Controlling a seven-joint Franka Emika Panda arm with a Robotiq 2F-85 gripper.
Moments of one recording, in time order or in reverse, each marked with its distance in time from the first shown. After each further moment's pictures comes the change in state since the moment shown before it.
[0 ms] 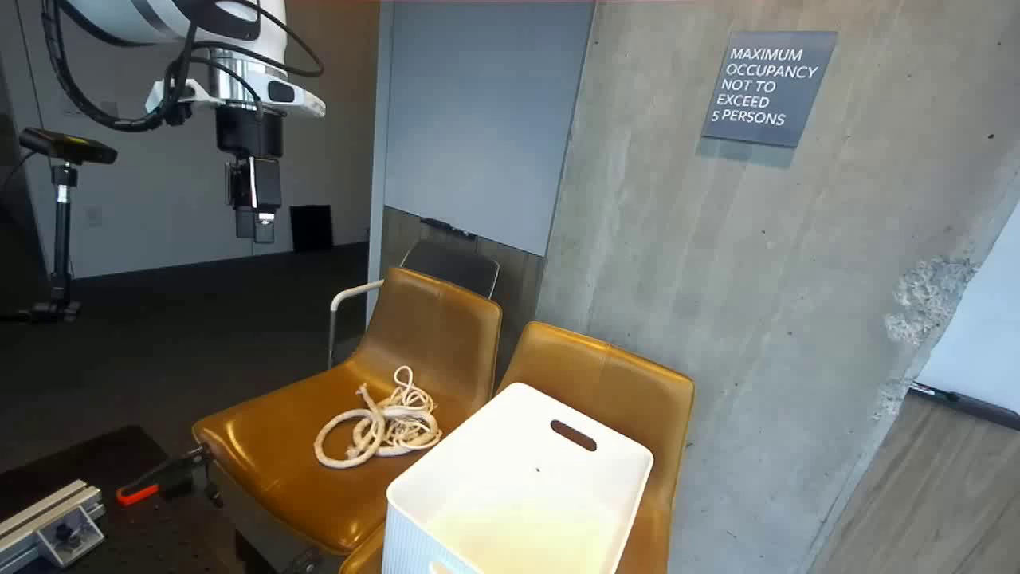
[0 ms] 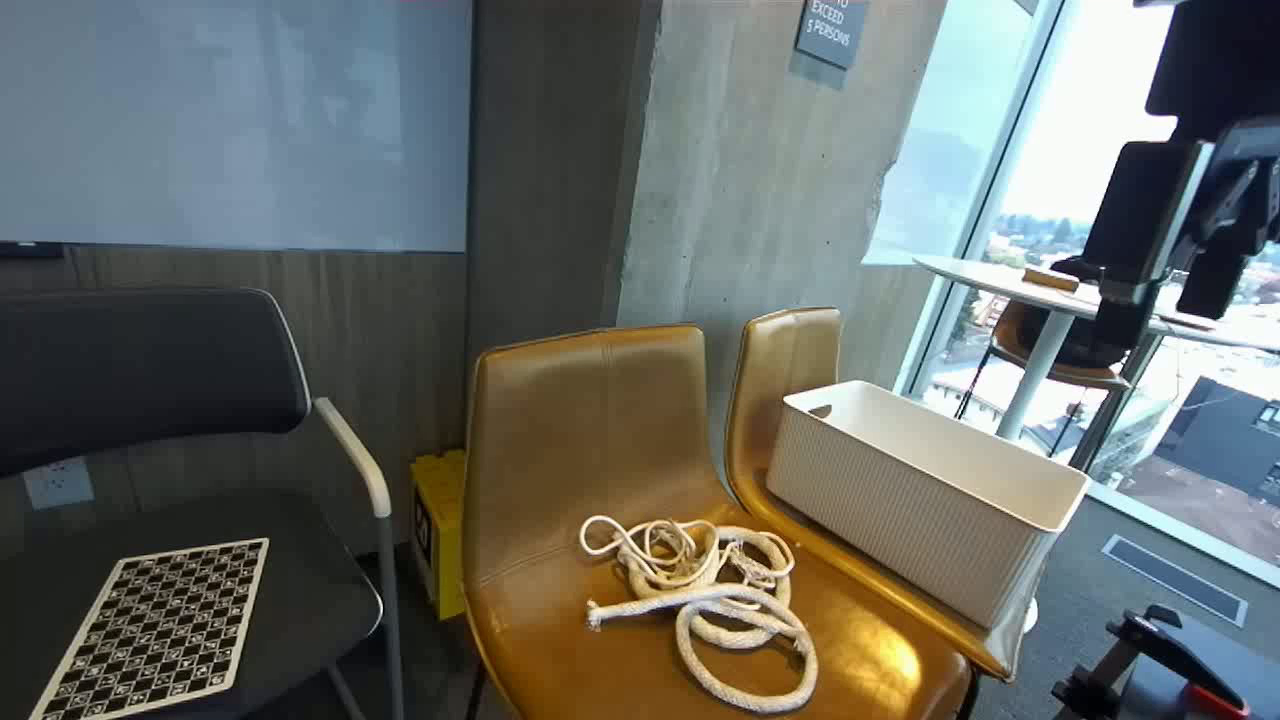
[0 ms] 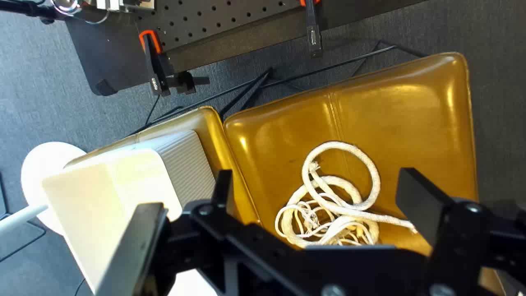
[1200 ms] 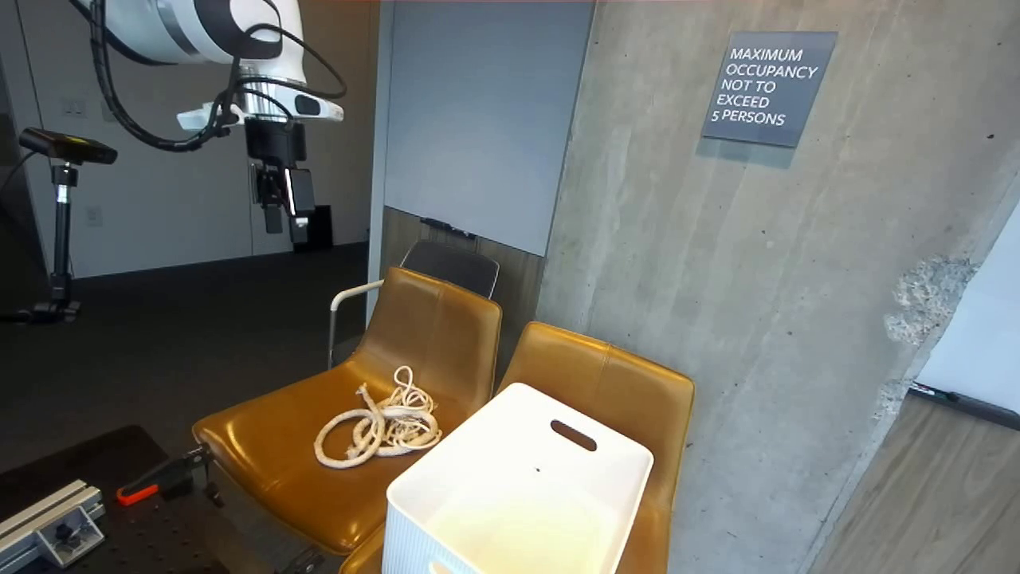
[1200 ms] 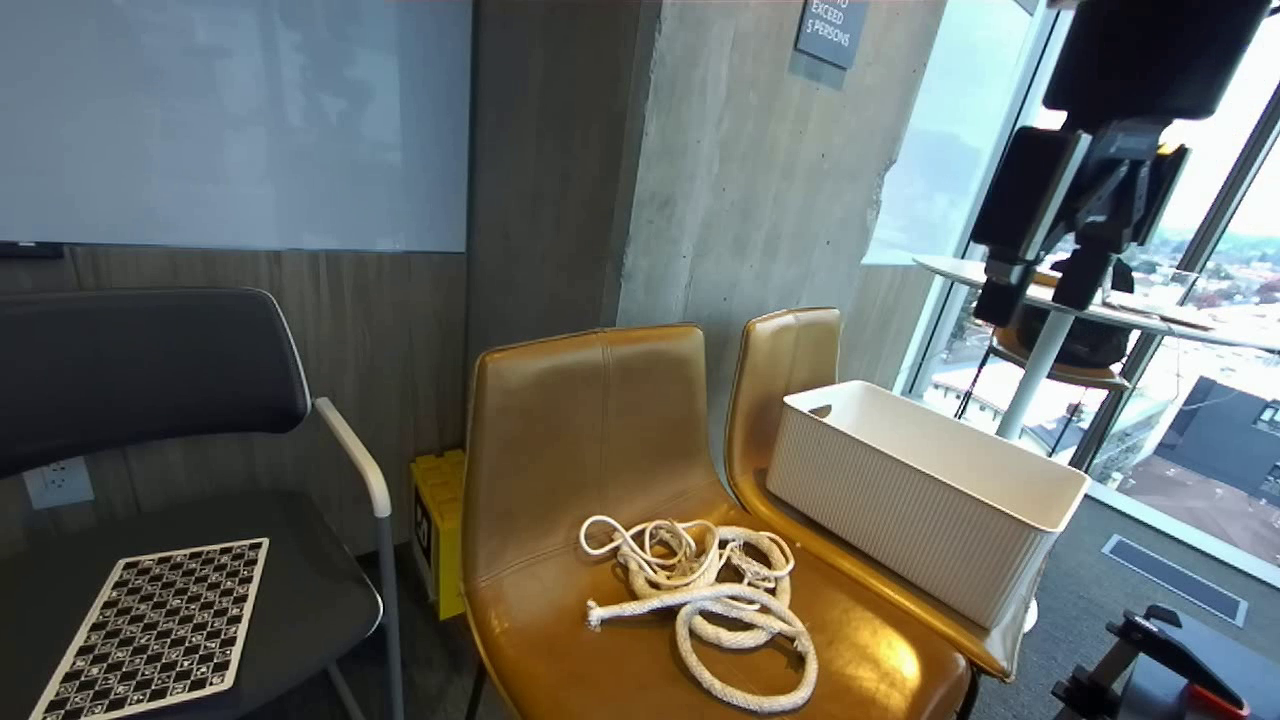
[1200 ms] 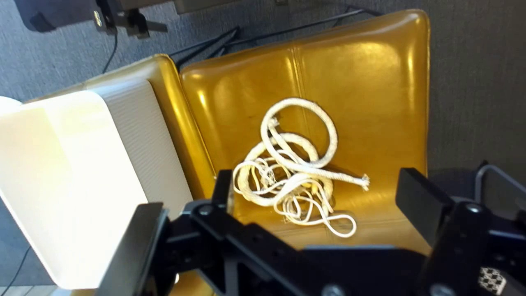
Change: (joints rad) arm 0.048 0.104 -0.043 0.061 -0.016 0.170 -0.052
